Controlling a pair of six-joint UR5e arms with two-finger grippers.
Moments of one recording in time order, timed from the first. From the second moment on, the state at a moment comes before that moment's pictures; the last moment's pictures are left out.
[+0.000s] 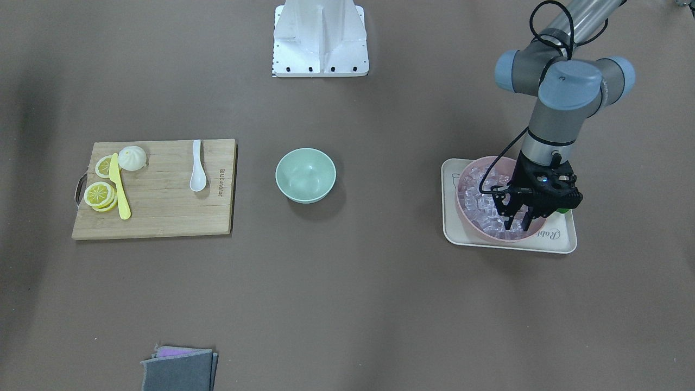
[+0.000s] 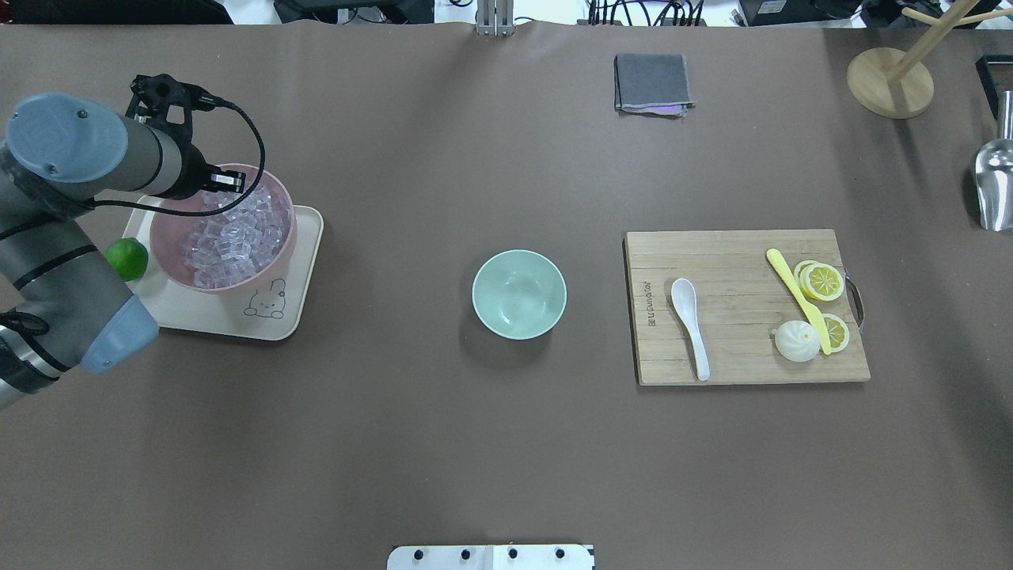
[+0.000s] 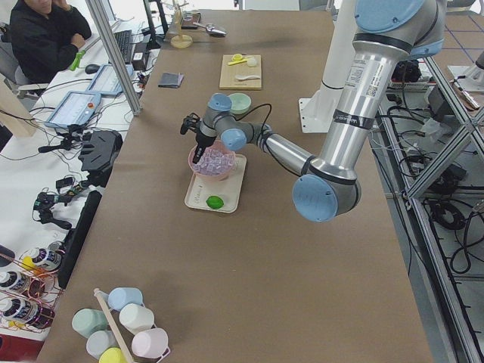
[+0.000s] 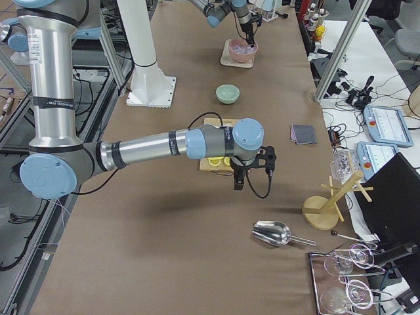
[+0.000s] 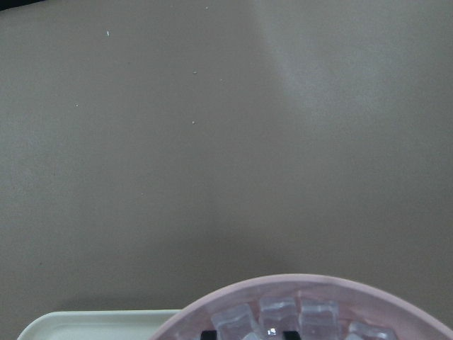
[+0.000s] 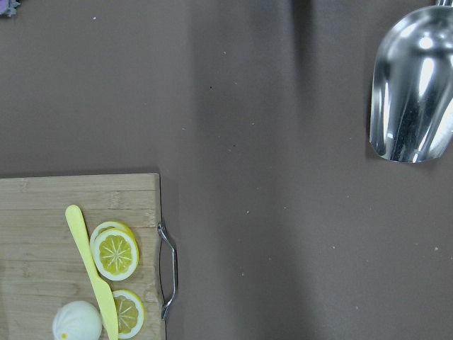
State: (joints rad) left arm -0.83 -1.89 -1.67 -1.98 -1.75 -0.83; right arm 1.51 -1.58 1.80 -1.68 2.54 0.16
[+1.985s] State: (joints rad) left arm -0.83 -1.89 -1.66 -1.97 -1.78 -0.83; right arm 1.51 -1.58 1.79 -1.68 2.54 0.16
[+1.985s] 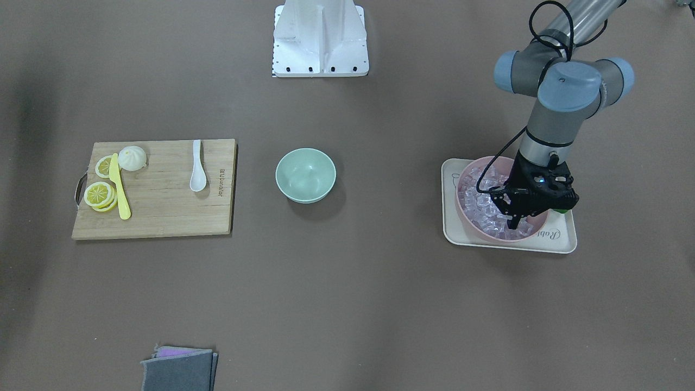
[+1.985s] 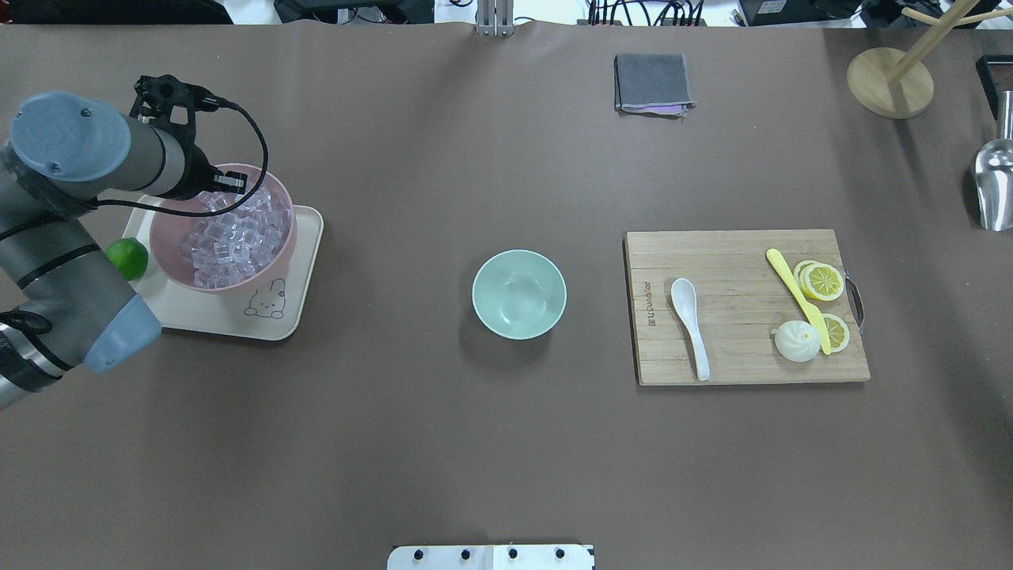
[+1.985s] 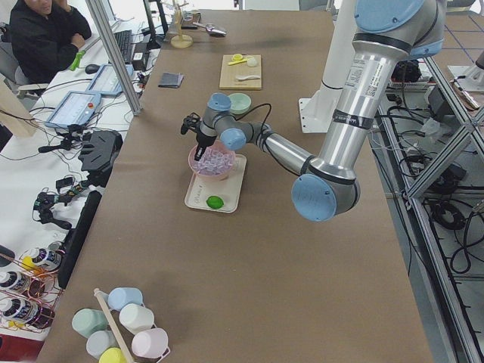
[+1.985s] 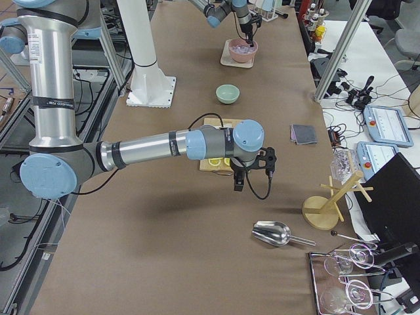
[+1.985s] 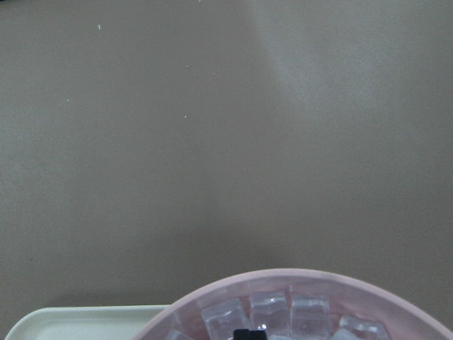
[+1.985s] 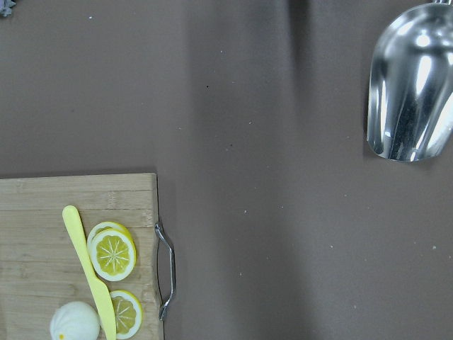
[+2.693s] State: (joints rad) left arm -0.83 -1.89 -1.66 -1.98 -1.79 -0.83; right arm 1.51 -1.58 1.80 -1.68 2.54 0.16
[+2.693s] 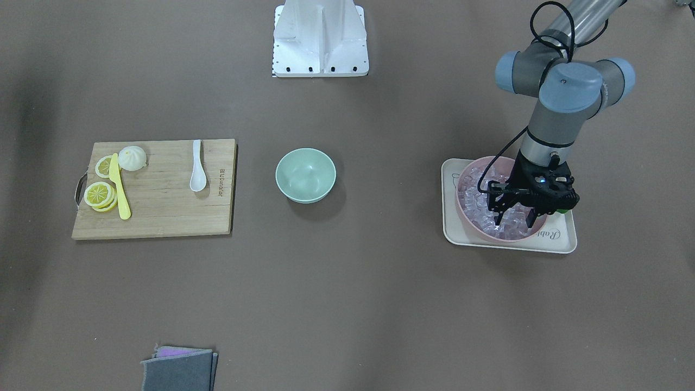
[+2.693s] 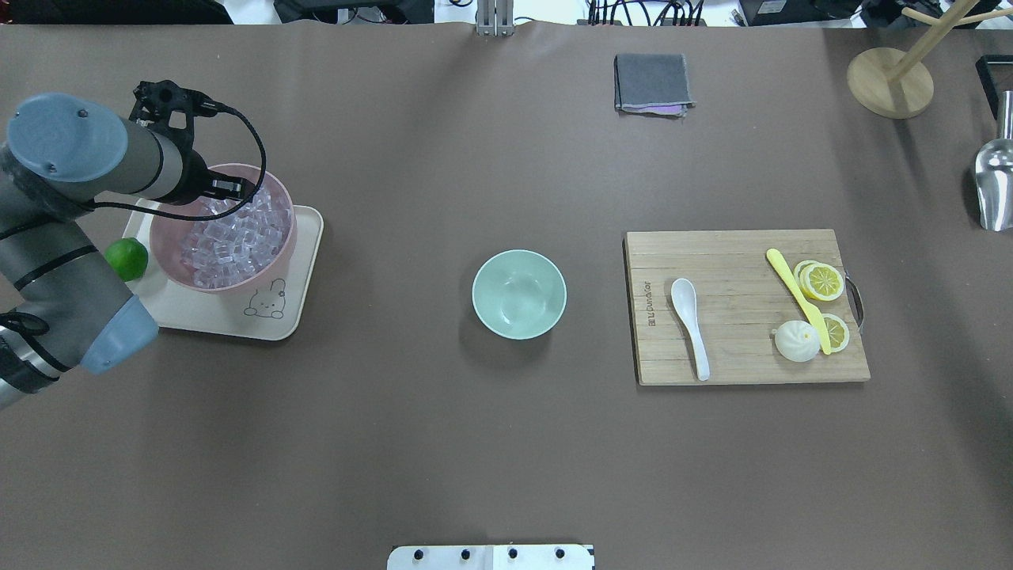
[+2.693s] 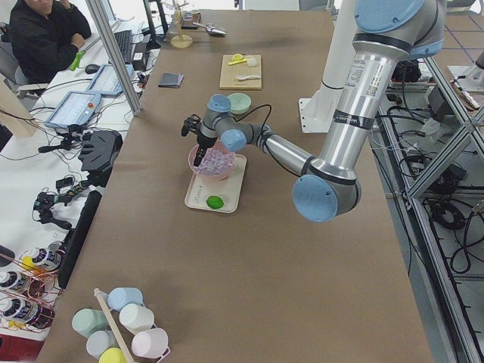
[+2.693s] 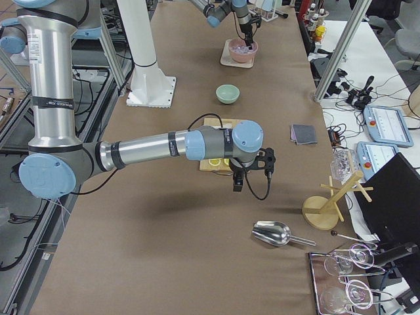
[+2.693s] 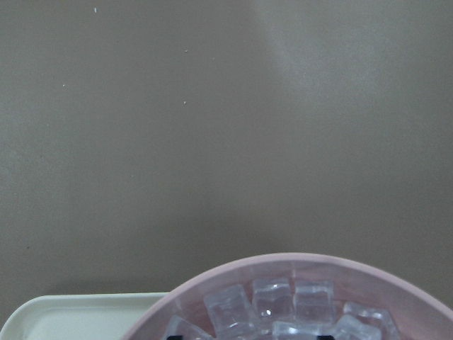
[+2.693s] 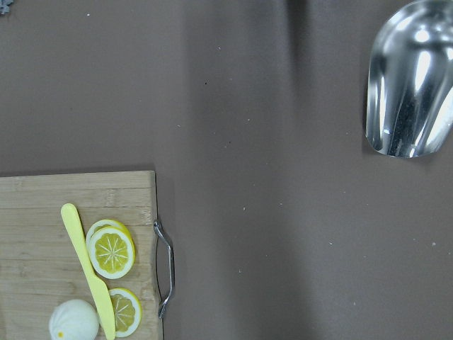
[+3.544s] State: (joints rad) left arm -0.83 -1.89 -1.65 -1.98 -1.79 -0.84; right arm 1.51 -1.59 1.80 -1.68 2.54 0.16
